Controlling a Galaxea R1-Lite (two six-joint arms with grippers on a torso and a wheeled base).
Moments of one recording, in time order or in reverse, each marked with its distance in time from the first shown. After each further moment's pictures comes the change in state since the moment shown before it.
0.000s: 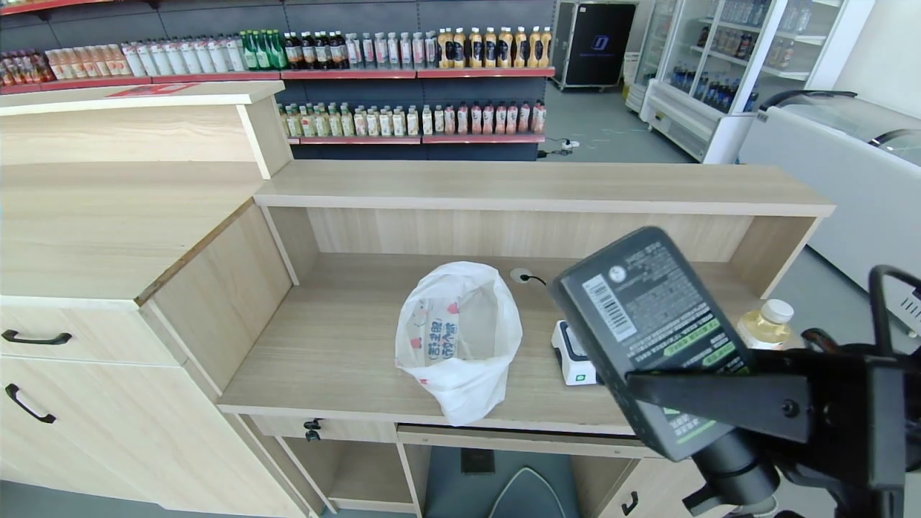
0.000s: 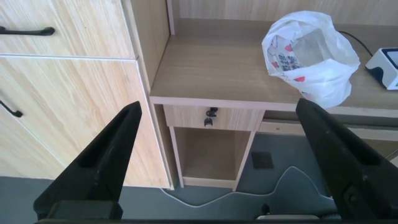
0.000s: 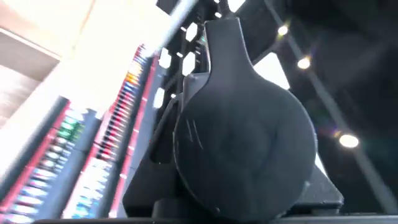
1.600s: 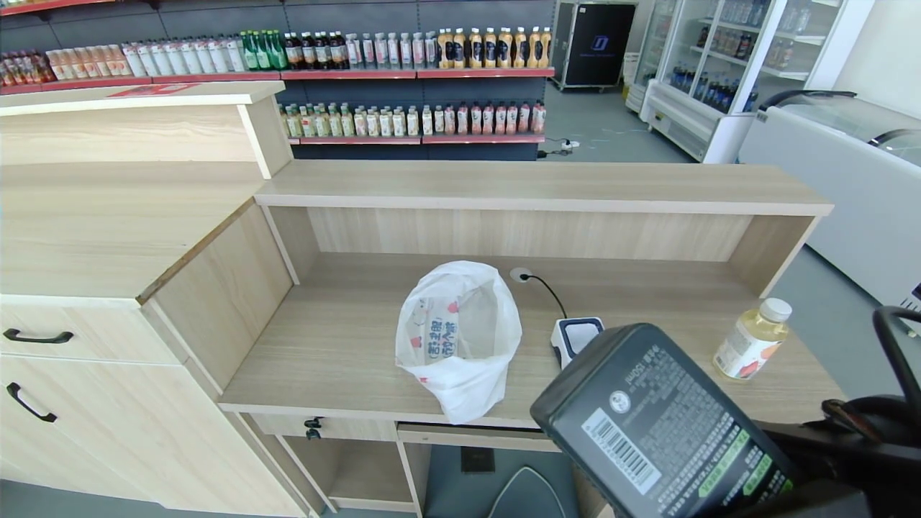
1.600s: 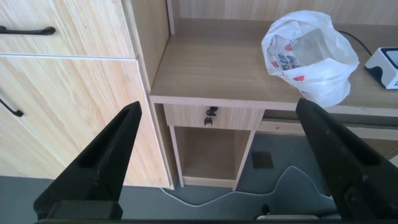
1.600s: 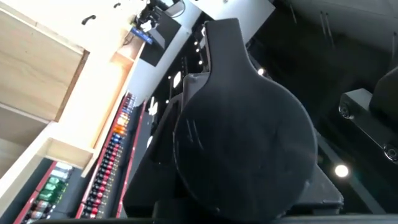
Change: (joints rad) left arm 0.000 0.000 0.000 0.000 0.000 0.000; right arm 0.093 -0.074 -0.022 0.243 0.125 -0.062
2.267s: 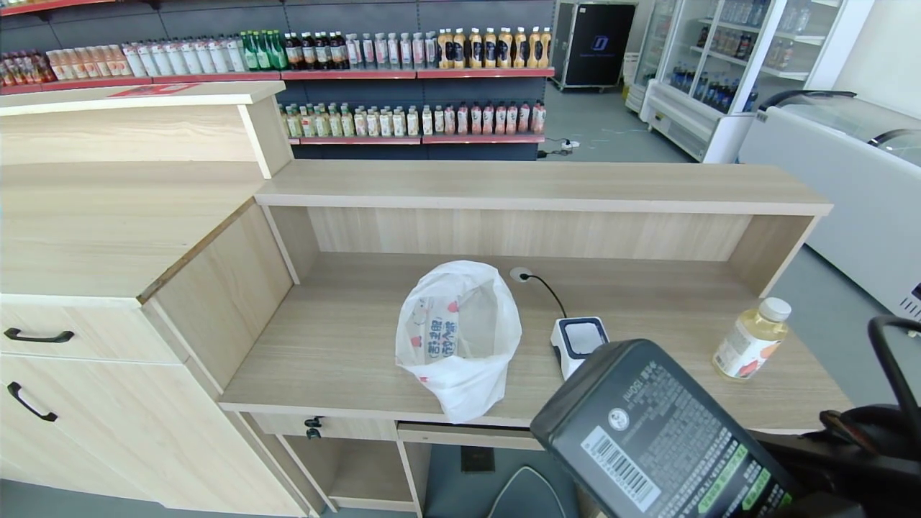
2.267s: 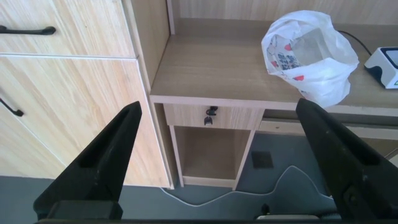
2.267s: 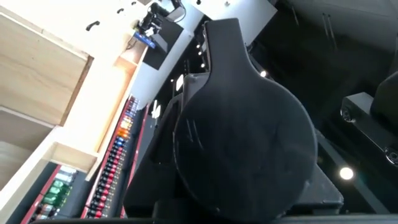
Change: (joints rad) left arm 0.000 0.000 0.000 0.000 0.000 0.000; right arm 0.001 -0.004 0.013 0.016 0.005 -0.006
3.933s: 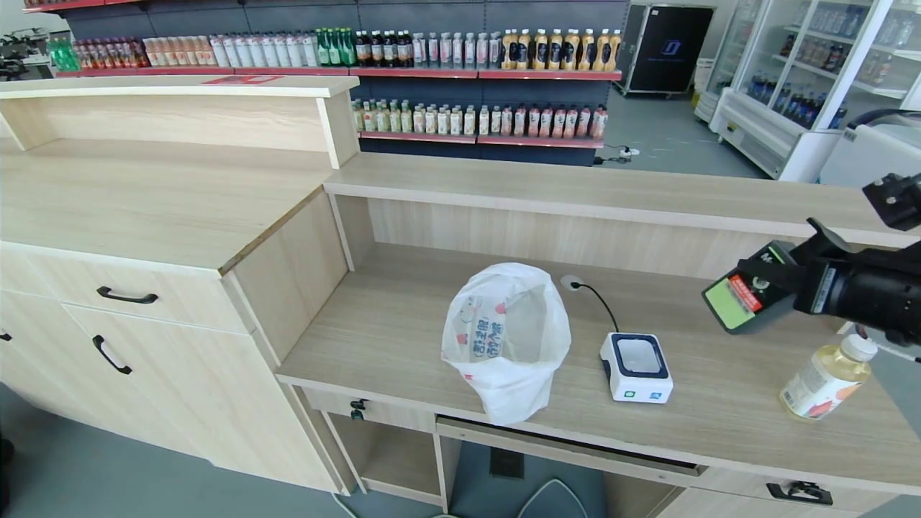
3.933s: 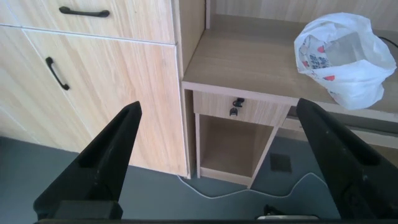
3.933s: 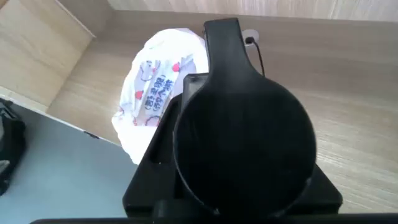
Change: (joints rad) left arm 0.001 0.000 0.000 0.000 0.000 0.000; right arm -0.783 0.148 -0.256 0.310 -0.615 2.537
